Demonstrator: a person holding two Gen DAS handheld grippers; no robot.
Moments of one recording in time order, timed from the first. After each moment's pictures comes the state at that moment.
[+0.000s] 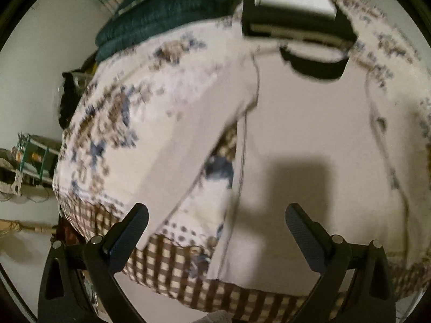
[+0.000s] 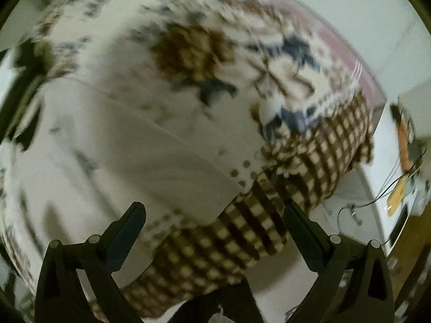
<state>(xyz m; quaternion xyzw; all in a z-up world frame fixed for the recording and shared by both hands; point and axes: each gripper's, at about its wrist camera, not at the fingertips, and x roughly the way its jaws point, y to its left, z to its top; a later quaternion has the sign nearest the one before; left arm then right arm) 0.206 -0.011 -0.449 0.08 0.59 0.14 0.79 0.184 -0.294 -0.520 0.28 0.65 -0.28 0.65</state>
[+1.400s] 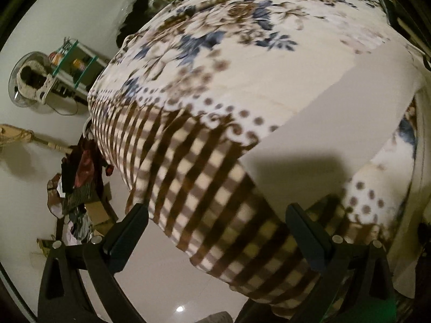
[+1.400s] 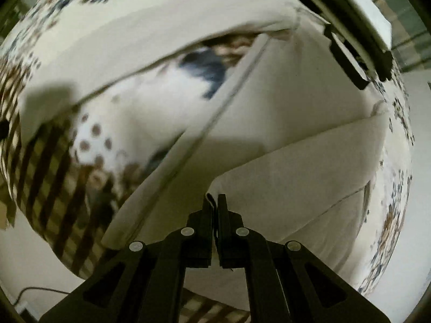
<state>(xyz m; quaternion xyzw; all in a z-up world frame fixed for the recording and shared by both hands) 0.097 0.212 -0.522 -0.03 0.61 0.31 0.73 0.212 0.231 -0.592 -0.26 0.63 0.14 0.72</state>
